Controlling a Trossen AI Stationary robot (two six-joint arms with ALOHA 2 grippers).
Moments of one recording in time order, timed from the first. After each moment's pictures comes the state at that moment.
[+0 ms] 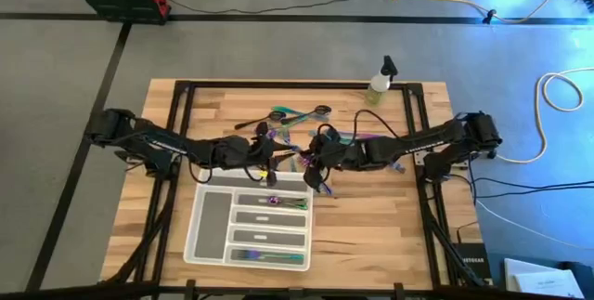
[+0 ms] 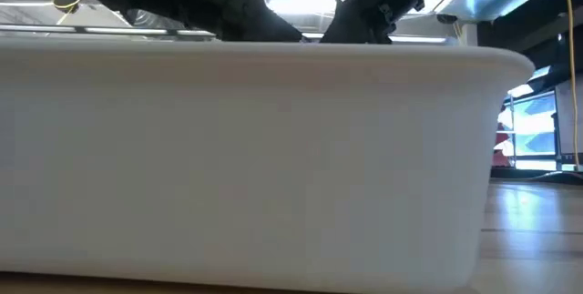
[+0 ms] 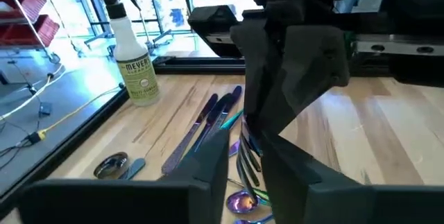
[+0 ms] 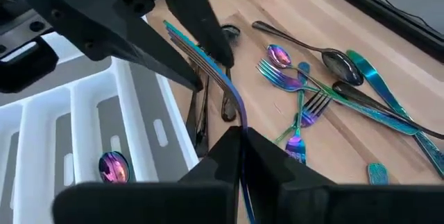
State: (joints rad) left arm -0.07 1.45 0.67 0.62 -0.34 0.06; right arm 0.12 1.55 1.02 -0.13 0.37 0.44
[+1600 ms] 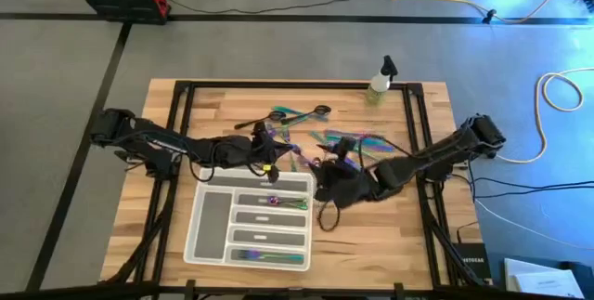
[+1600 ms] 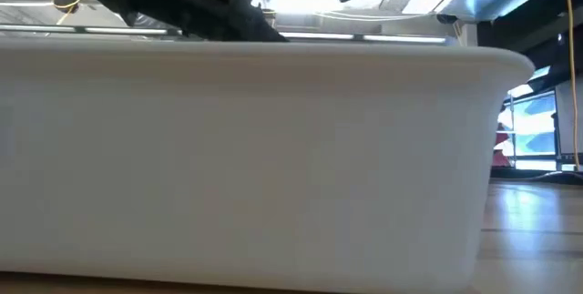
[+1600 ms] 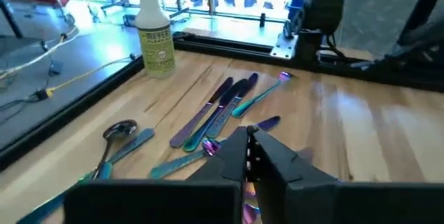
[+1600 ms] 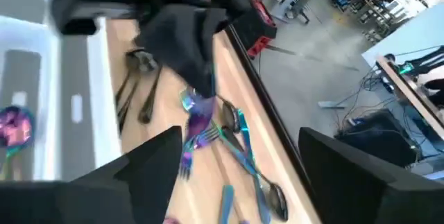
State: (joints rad) left arm -0.04 1.45 0.66 0.57 -0.39 -0.13; right arm 0.42 1.55 1.20 -0.47 0.95 0.11
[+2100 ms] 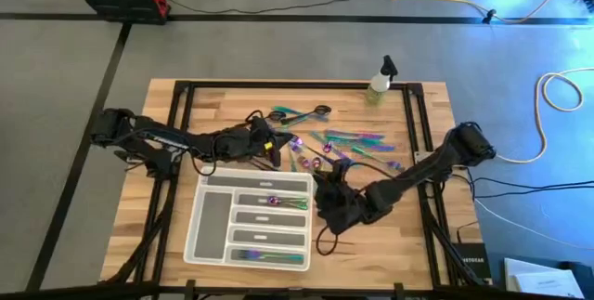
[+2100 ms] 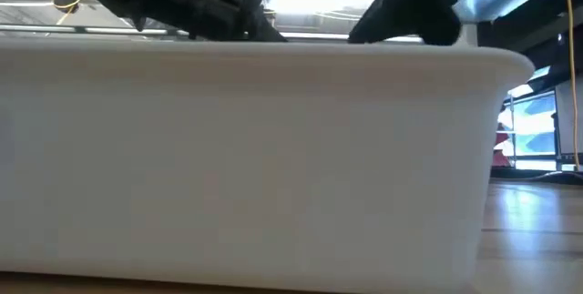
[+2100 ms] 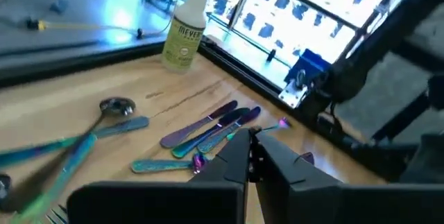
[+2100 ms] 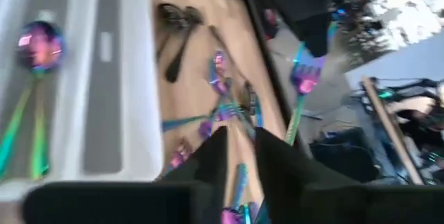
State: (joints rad) left arm 0.02 1.45 0.66 0.62 -0.39 -0.56; right arm 0.51 1.71 1.12 -0.40 1.04 0.07
